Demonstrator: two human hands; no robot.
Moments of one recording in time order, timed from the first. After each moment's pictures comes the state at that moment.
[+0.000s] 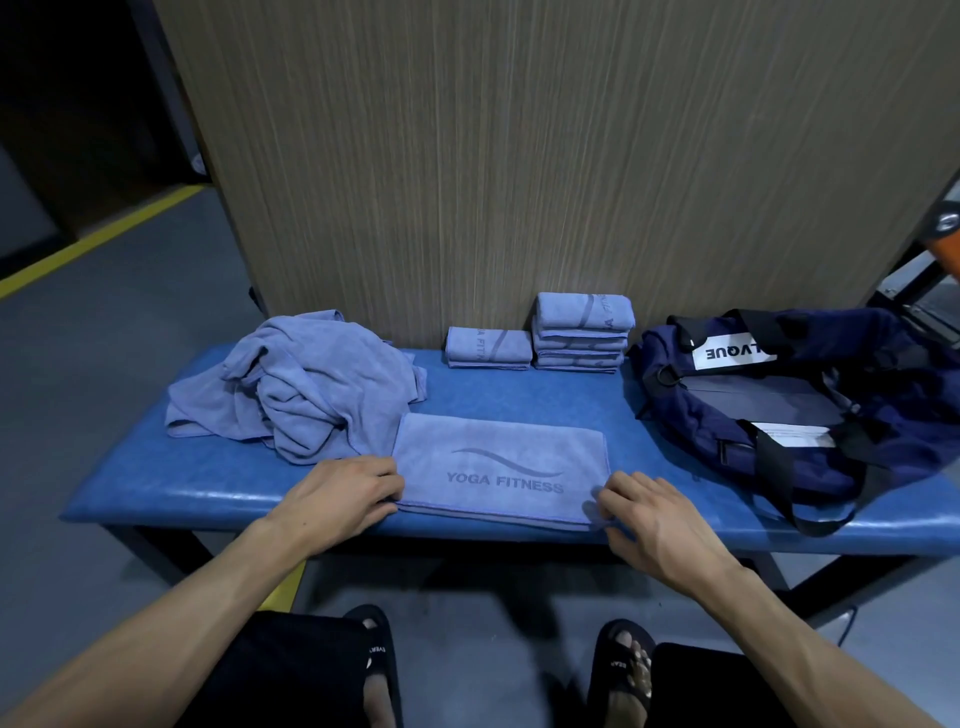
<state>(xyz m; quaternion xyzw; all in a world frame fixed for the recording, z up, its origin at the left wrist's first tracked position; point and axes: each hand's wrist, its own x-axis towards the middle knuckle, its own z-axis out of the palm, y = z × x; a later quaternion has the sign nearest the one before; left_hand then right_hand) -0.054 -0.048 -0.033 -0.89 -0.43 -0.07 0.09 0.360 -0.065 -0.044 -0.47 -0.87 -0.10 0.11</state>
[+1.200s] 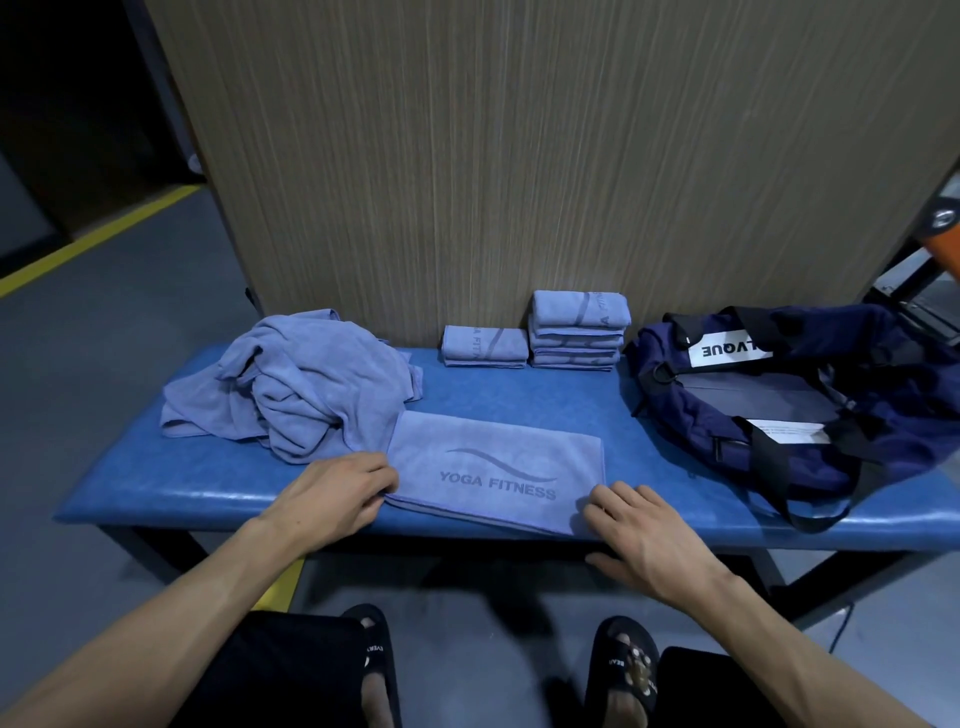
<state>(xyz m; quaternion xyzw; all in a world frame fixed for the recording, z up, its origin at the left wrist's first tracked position) -0.056 -0.047 -0.037 -0.87 -0.47 -0.07 0.07 0.355 -0.077 -0.045 -0.41 -0.90 -0.15 0.04</state>
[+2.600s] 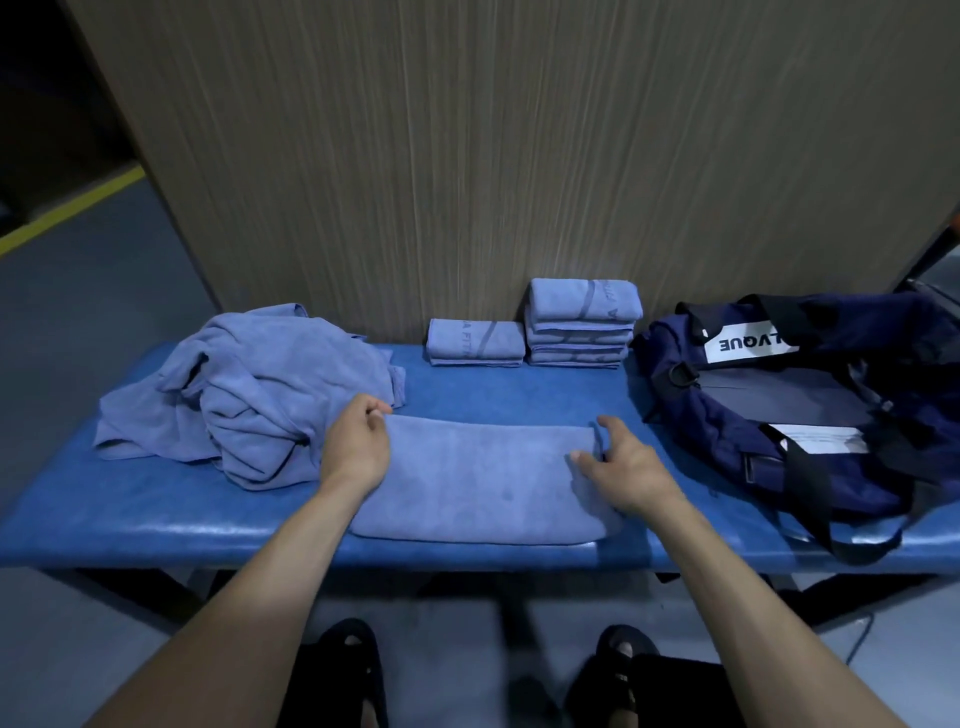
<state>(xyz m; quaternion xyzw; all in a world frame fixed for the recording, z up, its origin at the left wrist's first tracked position) 0.010 0.053 -0.055 -0.52 -0.73 -0.39 -0.21 0.316 0.026 -0.028 -0.73 -0.58 0.32 0.16</state>
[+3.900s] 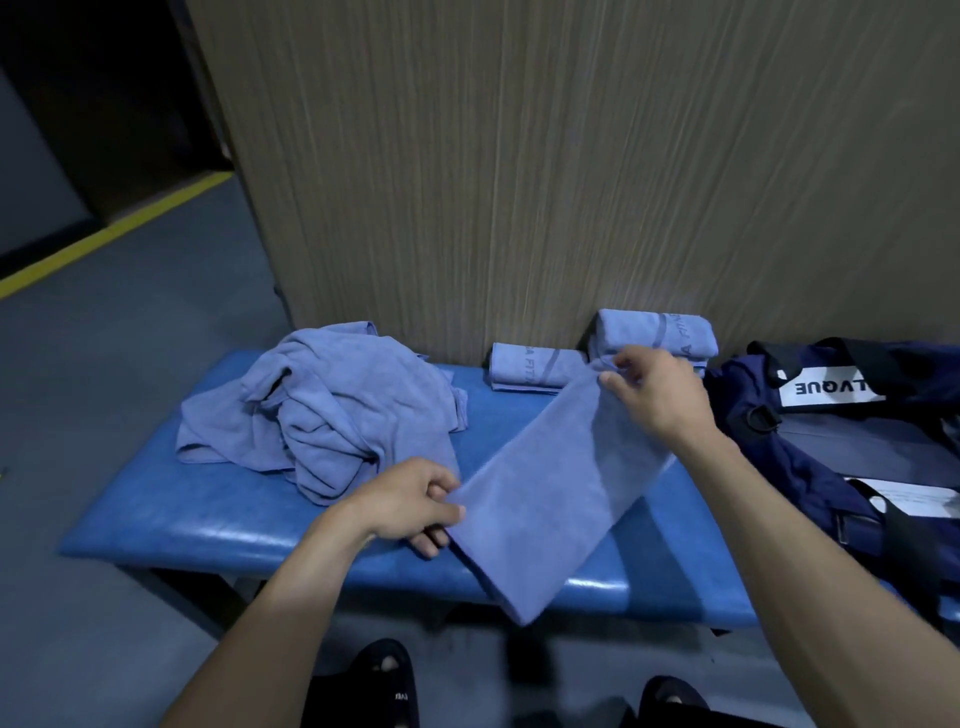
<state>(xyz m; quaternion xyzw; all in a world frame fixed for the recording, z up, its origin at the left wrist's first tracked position) -0.028 0.015 -0.020 -0.58 -0.60 -0.18 -0.52 0.266 0.108 0.040 -0.67 -0.68 0.11 0.28</state>
